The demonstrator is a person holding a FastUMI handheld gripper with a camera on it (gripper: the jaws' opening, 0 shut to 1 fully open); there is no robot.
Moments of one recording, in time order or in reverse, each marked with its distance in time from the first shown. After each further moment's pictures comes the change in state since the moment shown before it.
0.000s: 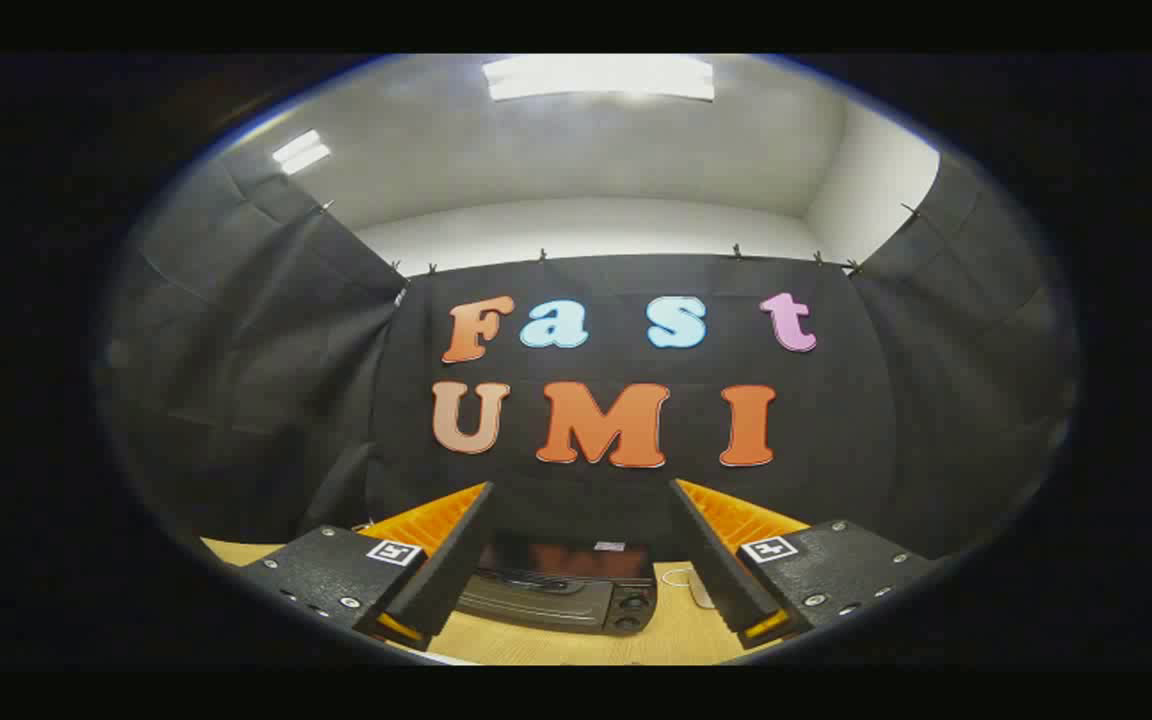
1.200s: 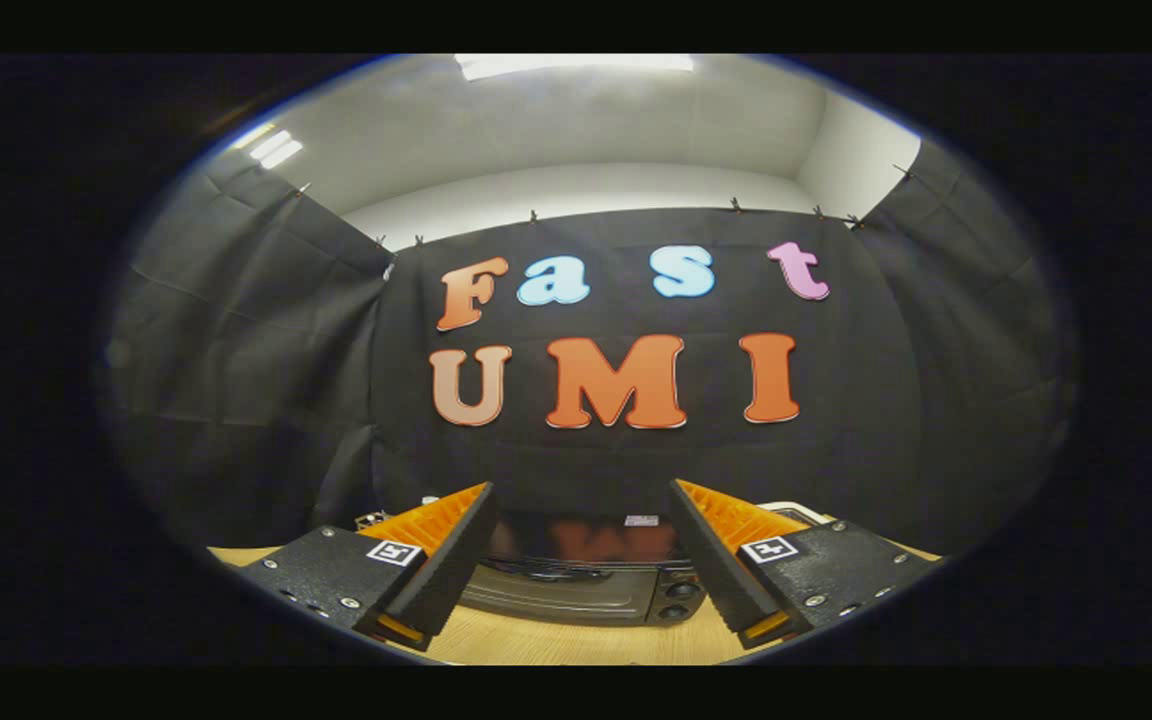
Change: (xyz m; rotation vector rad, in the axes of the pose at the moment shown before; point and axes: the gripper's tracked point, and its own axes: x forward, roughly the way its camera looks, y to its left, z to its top) arm 0.062 0.028 -0.090 0.074 0.154 0.005
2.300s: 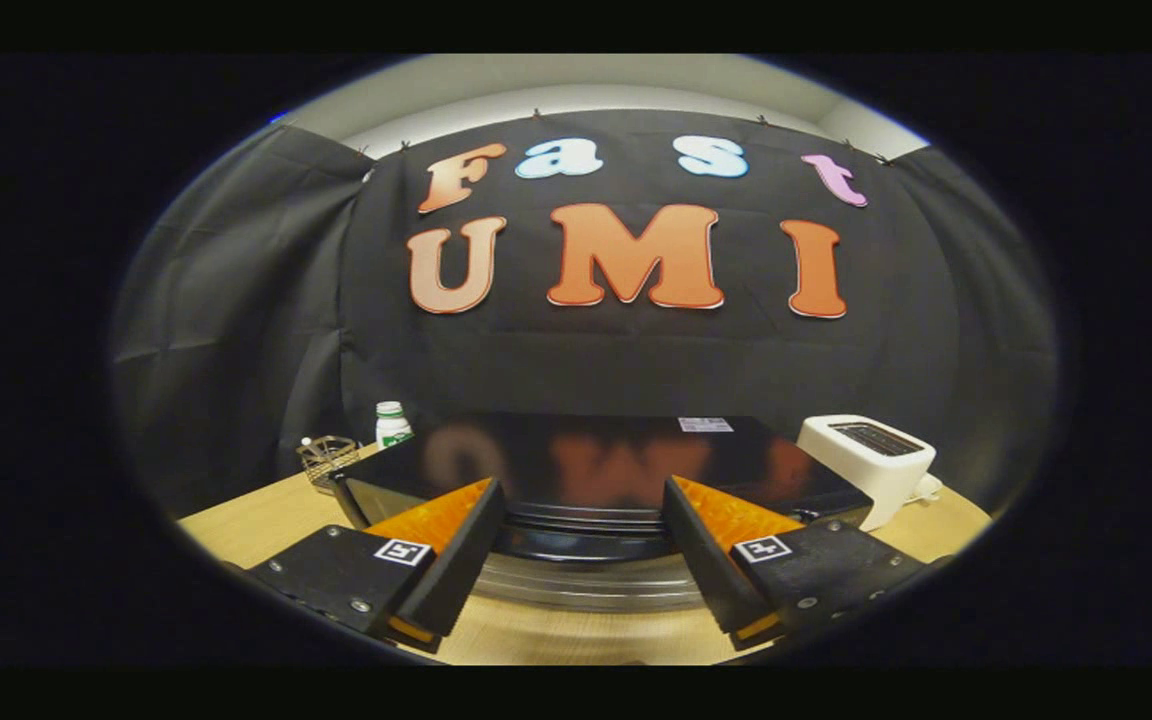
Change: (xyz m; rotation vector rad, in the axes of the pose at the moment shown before) arm 0.090 0.038 -0.156 -0.023 0.293 -0.012
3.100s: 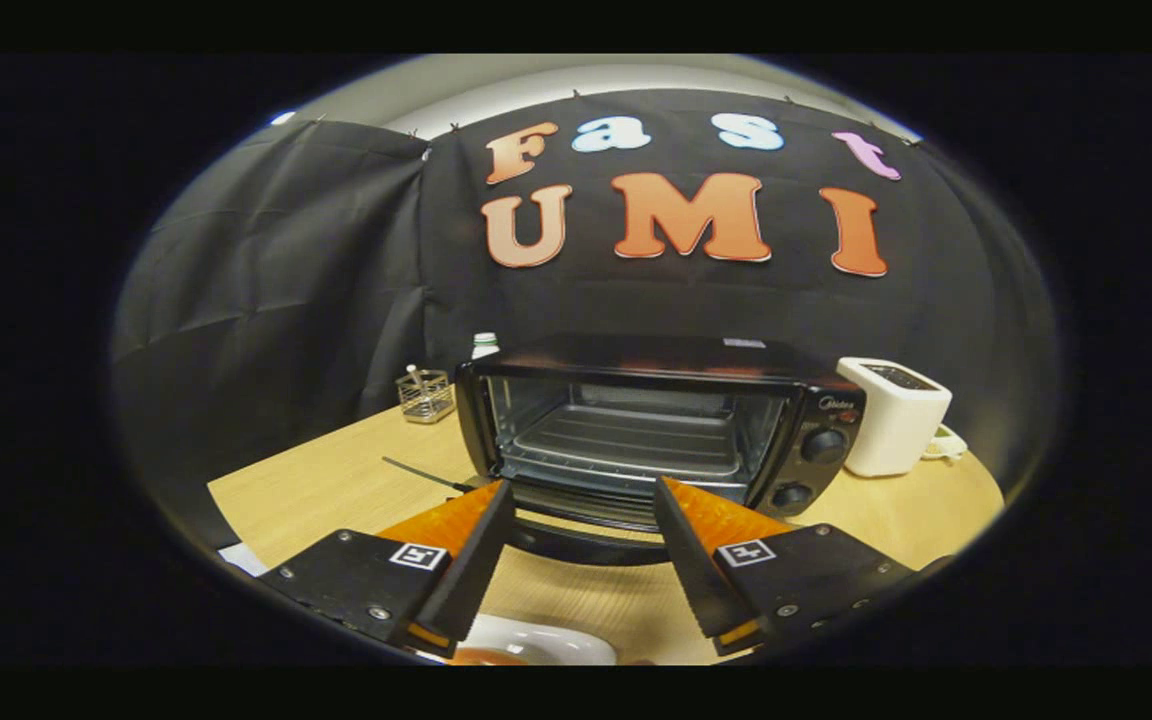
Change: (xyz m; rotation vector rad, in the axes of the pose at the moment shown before) arm -0.106 0.023 -0.079 -0.004 0.186 0.214
